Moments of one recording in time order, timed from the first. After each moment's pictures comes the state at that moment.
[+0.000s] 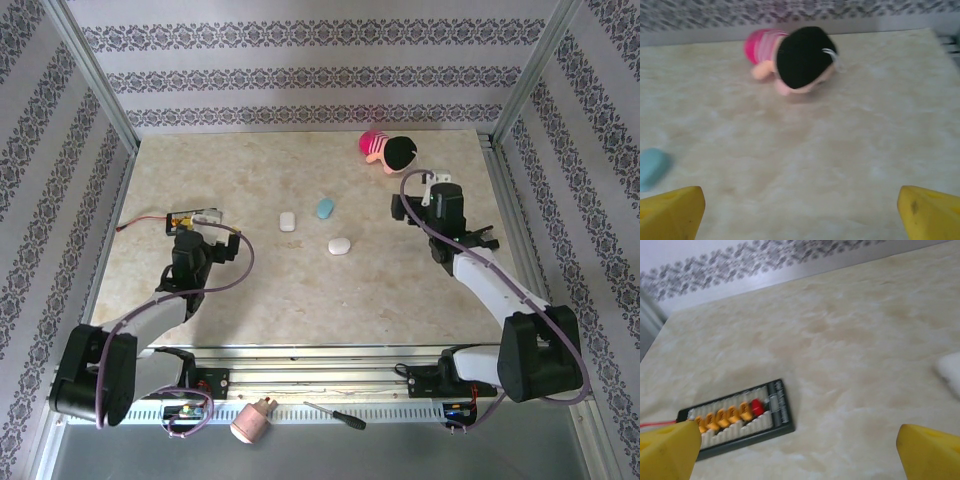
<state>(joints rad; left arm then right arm) -0.13 1.19 0.33 0.51 -0.18 0.14 0.15 1.27 0.72 0.05 0.12 0.13</state>
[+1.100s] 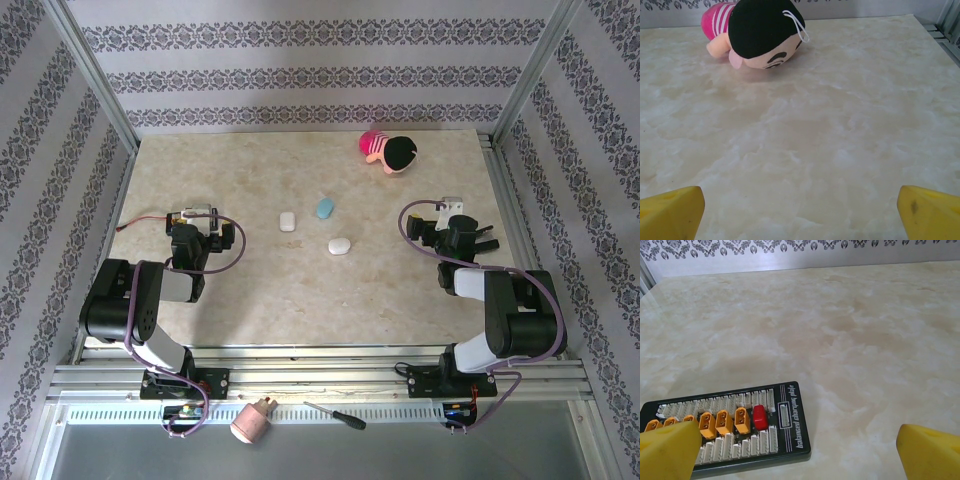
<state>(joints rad) -0.01 1.59 0.38 0.88 -0.07 0.02 -0.03 1.49 0.43 0.67 -0.06 0.05</state>
